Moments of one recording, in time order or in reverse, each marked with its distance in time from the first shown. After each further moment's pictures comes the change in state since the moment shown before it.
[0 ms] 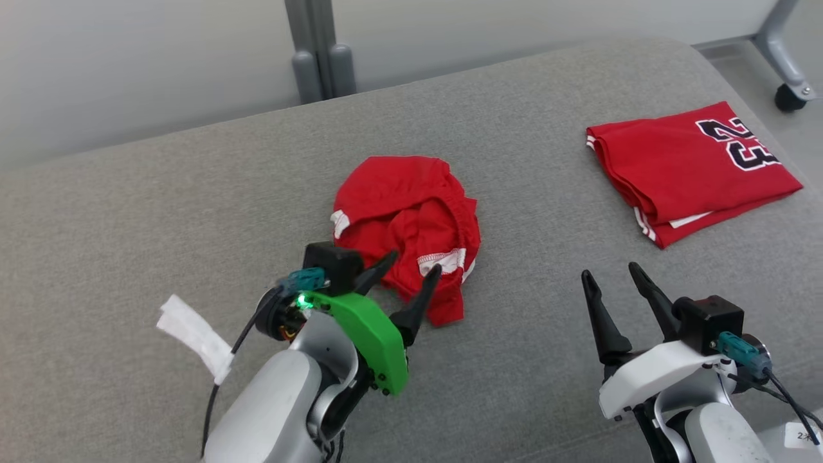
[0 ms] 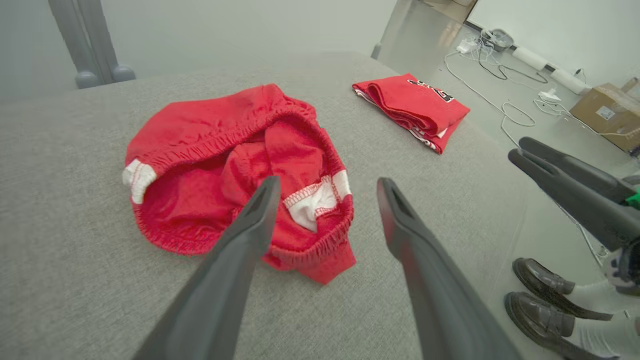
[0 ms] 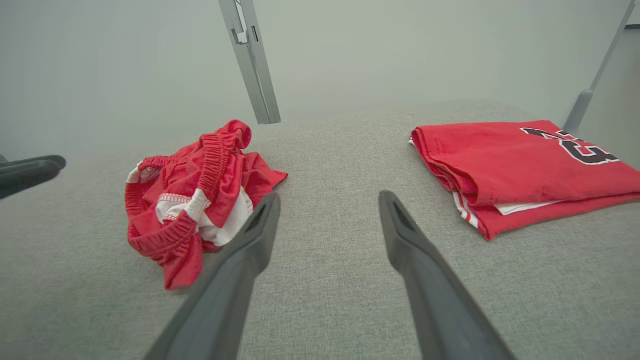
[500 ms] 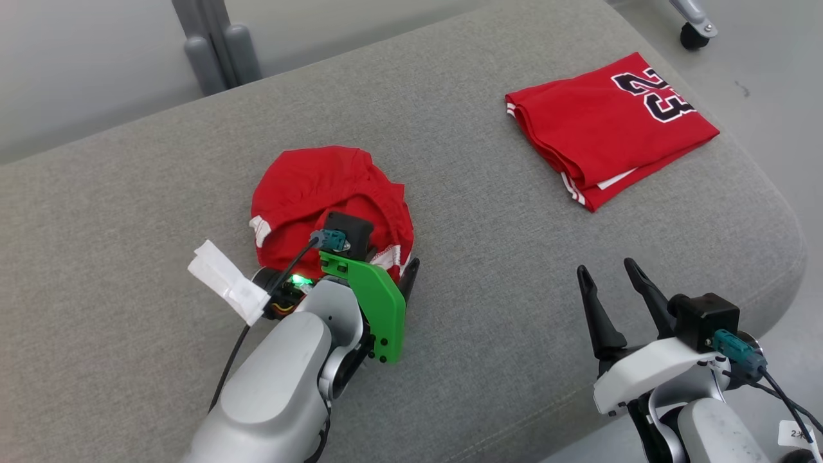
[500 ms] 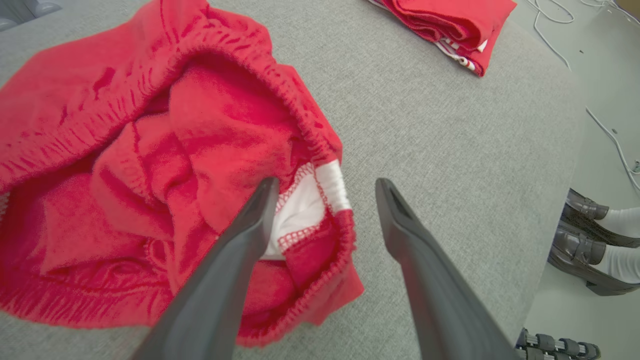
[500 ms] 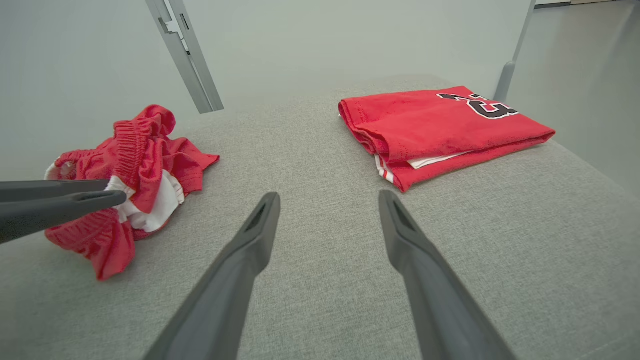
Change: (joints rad) left arm -0.193 -0.033 -0.084 0.275 0.027 0.098 0.118; right arm -0.023 0.007 0.017 0.031 0.012 0.000 -0.032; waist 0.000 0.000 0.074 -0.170
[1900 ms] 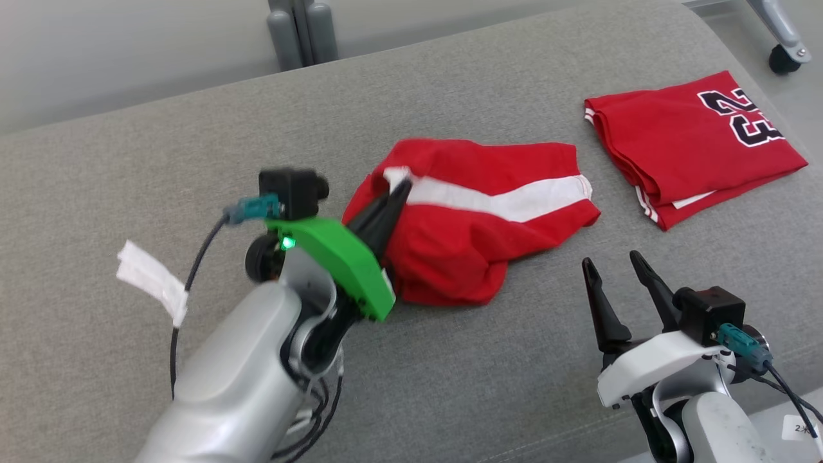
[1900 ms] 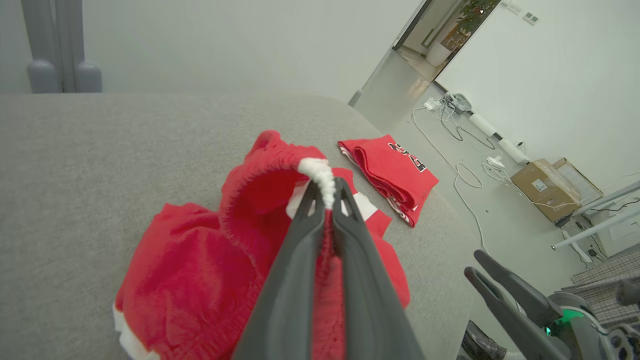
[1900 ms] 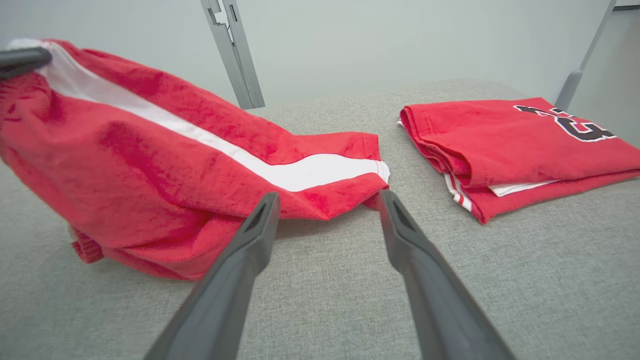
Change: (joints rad) left arm -0.086 0.094 -0.072 -0.185 -0.446 -0.025 -0.232; right arm -0.013 0.003 -0.016 -0.001 -0.010 0.000 0.001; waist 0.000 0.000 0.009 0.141
